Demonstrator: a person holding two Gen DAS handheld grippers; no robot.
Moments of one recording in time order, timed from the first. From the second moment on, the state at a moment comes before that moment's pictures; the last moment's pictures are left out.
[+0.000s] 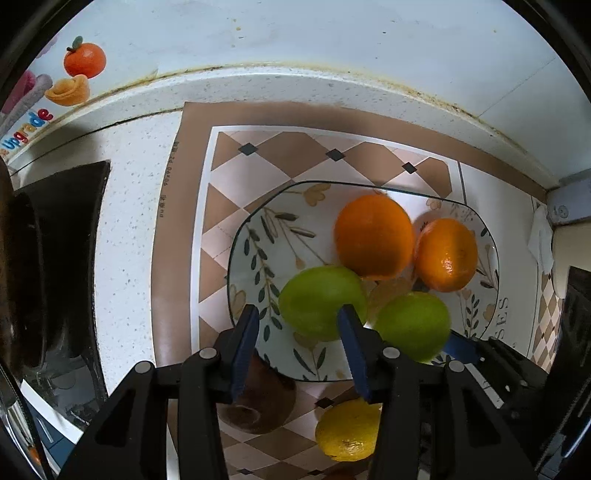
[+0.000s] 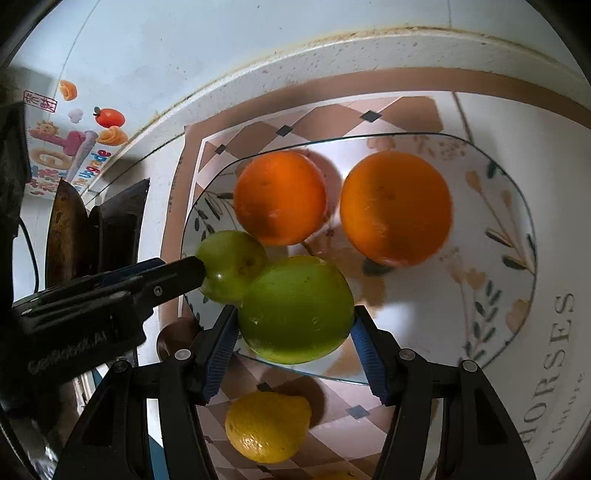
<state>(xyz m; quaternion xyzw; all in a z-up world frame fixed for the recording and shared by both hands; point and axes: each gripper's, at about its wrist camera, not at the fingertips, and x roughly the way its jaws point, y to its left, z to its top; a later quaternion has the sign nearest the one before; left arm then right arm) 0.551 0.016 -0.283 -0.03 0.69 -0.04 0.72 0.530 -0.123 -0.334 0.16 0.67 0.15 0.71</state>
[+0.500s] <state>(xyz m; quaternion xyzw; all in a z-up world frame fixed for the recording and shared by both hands) 0.518 0.029 -0.262 0.00 0.66 0.01 0.75 0.510 -0.154 -0.296 0.07 0.67 0.06 0.73</state>
